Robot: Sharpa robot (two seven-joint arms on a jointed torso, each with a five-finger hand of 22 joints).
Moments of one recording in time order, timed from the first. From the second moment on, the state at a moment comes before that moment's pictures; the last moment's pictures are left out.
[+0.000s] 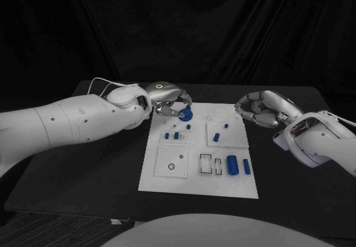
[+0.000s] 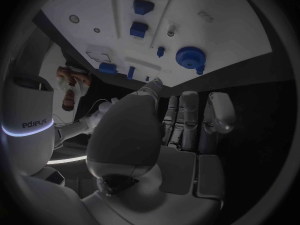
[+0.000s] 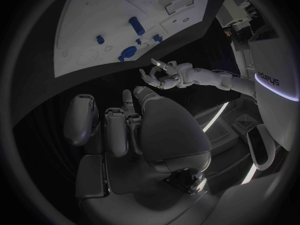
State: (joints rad) left arm 1.31 -0.62 -0.21 1.24 -1.57 -0.33 0.24; left_hand 1.48 -0.10 0.19 0.23 0.17 0.69 0.03 0.14 0.49 0.59 0.04 0.46 0.46 1.16 -0.02 1.11 0.89 0.08 1.30 0.09 1.20 1.31; right arm 1.25 -1.03 -0.21 1.67 -1.21 -0.59 0.09; right_hand 1.39 0.02 0.17 0.22 0.47 0.75 0.11 0.44 0.24 1.47 0.02 1.57 1.31 1.47 -0.05 1.45 1.31 0.06 1.43 0.06 1.23 1.31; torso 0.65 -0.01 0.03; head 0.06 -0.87
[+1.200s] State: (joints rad) left arm 1.25 -0.53 -0.21 1.17 -1.70 -0.31 0.24; left_hand 1.52 -0.15 0.33 0.11 0.24 0.90 0.01 0.09 0.27 0.82 0.04 0.43 0.27 1.32 -0.03 1.29 1.00 0.08 1.41 0.07 1.28 1.31; right arm 1.25 -1.03 -0.21 1.66 -1.21 -0.59 0.10; right_hand 1.39 0.02 0.17 0.22 0.48 0.75 0.11 0.44 0.24 1.47 0.02 1.57 1.31 1.47 -0.05 1.46 1.31 0.06 1.43 0.06 1.22 1.31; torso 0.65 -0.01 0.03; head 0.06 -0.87
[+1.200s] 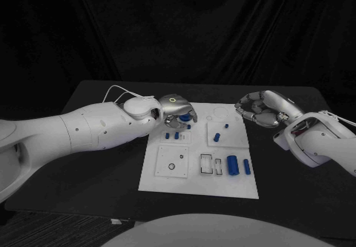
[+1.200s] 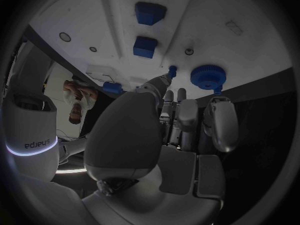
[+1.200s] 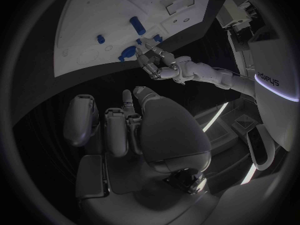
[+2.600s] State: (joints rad) left arm 1.21 -0.49 -0.21 1.11 -1.70 -0.34 0.24; left_hand 1.52 -0.13 0.41 0.06 0.26 1.07 0.08 0.14 0.29 1.00 0.02 0.42 0.26 1.35 -0.05 1.29 0.97 0.08 1.42 0.06 1.27 1.31; right arm 1.24 -1.03 -0.21 1.66 -1.21 -0.58 0.10; right_hand 1.39 0.02 0.18 0.22 0.48 0.75 0.11 0.44 0.24 1.47 0.02 1.57 1.31 1.47 -0.05 1.45 1.31 0.06 1.43 0.06 1.20 1.31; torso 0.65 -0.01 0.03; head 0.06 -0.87
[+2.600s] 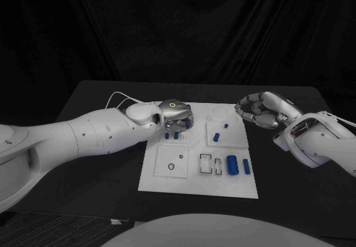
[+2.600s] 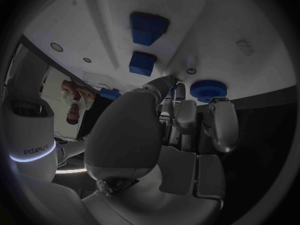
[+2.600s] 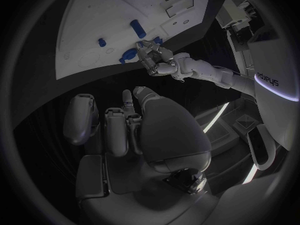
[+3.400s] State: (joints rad) left arm 1.29 -0.67 -0.21 1.30 -1.70 -0.41 0.25; left_hand 1.50 -0.14 0.44 0.05 0.18 1.07 0.08 0.09 0.26 1.05 0.02 0.26 0.19 1.39 -0.05 1.30 1.01 0.08 1.43 0.06 1.27 1.31; right arm 1.24 -1.03 -0.21 1.65 -1.21 -0.58 0.09; right_hand 1.39 0.02 0.18 0.22 0.48 0.76 0.11 0.45 0.24 1.47 0.02 1.57 1.31 1.47 -0.05 1.44 1.31 0.06 1.43 0.06 1.19 1.31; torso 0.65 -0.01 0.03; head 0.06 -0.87
